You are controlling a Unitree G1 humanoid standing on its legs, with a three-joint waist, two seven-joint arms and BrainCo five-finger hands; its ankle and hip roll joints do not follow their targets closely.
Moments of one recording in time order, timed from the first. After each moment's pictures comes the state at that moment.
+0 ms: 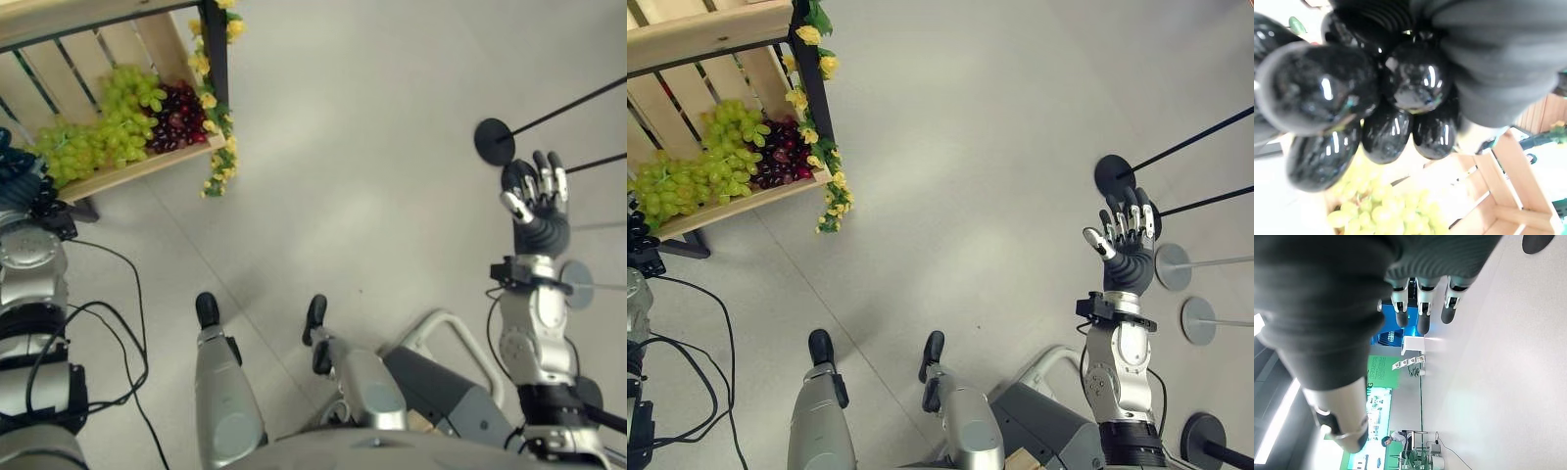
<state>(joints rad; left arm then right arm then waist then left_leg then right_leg) -0.48 0.87 0.16 0.82 -0.29 -0.23 0.39 -0.03 -0.33 -0.12 0.00 0.64 -0.41 -0.07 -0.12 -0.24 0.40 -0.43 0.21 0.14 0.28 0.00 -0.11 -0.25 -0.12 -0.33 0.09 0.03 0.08</state>
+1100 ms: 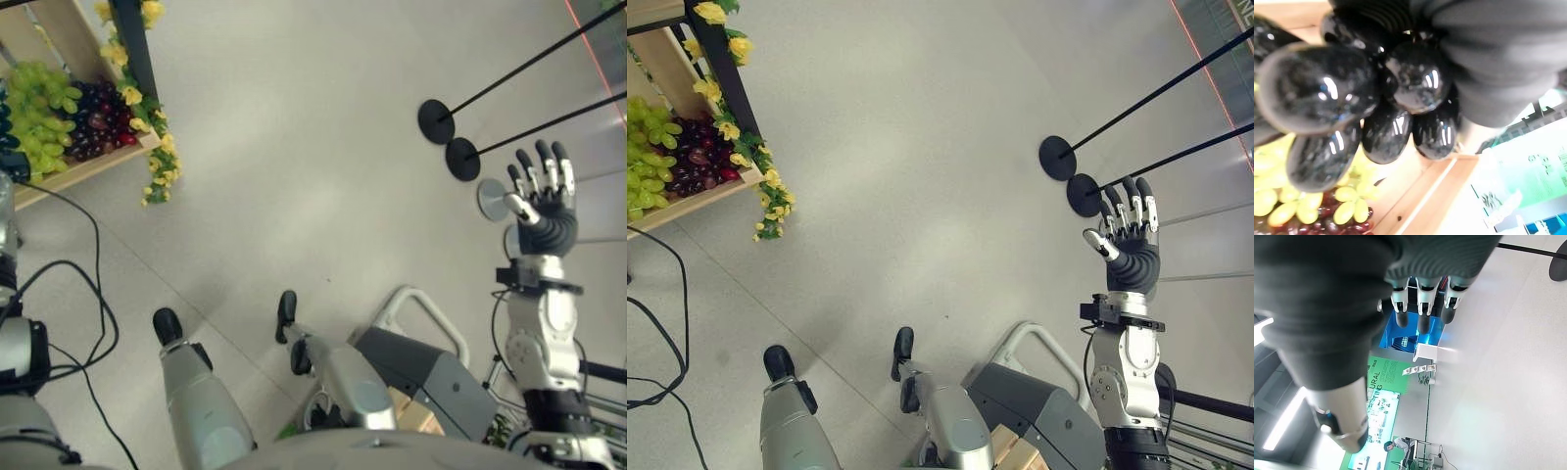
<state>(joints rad) -0.83 1.07 -0.07 0.96 -0.22 -0.22 0.33 0.01 -0.35 -0.14 -0.08 0.64 -0.41 0.02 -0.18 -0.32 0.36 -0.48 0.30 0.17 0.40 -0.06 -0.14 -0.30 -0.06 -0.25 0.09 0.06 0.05</state>
